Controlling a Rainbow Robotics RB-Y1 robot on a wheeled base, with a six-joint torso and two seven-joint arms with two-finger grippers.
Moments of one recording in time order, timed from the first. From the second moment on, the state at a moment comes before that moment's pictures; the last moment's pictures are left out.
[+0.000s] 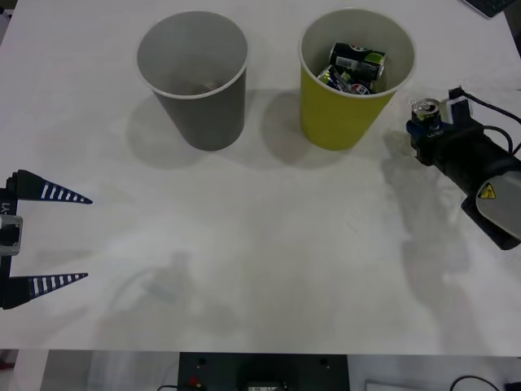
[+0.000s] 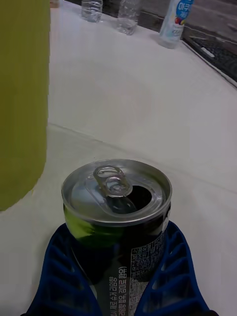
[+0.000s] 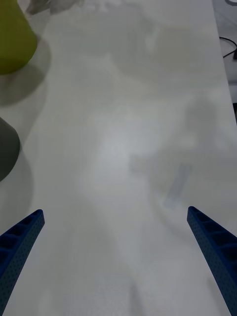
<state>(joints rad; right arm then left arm) -0.56 -0.90 0.73 -1.16 1.67 0.12 -0.91 0.26 1.13 0.26 -2.01 -1.31 -1.13 -0.09</state>
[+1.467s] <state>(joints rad) -0.17 -0.96 -0.21 -2.09 2.00 -1.34 -1.36 0.26 1.13 0.26 -2.01 -1.31 -1.13 -0.09</state>
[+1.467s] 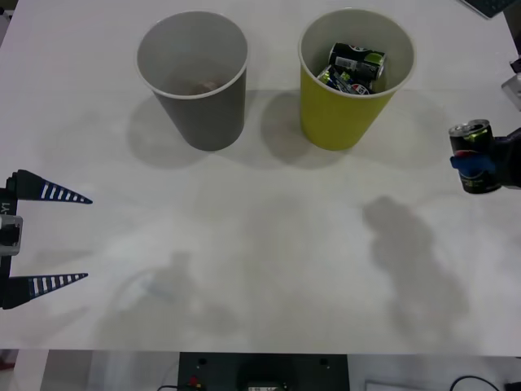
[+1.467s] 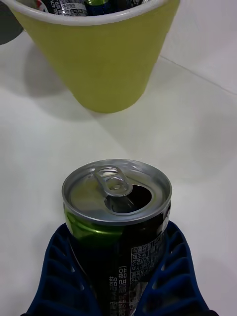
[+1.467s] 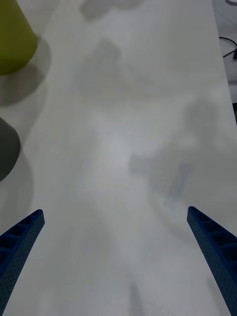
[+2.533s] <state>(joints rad) -0.91 -0.97 0.15 -1.73 2.04 -1.57 -1.45 0.26 1.13 0.26 -2.01 -1.31 -1.13 -0.09</state>
